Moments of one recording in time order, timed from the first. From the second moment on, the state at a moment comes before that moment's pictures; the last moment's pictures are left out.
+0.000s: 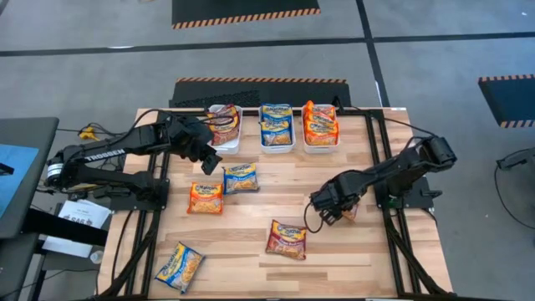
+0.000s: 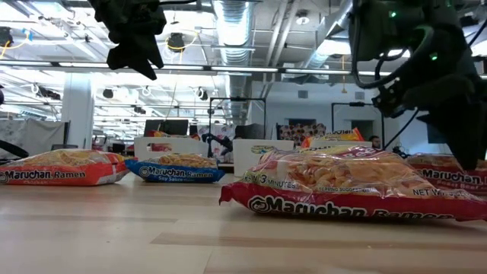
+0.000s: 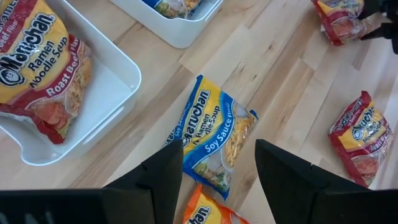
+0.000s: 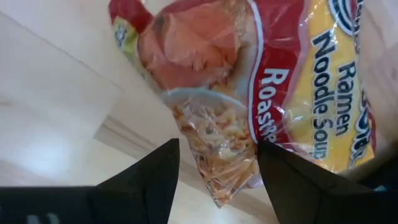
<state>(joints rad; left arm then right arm) 0.32 1.02 0.96 -0.73 -0.01 -0.41 0.23 1.57 0.87 -0.99 -0.09 1.11</state>
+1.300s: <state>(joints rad) 0.32 1.02 0.96 -0.68 0.00 -0.68 0.27 1.58 1.31 -1.12 0.20 0.94</state>
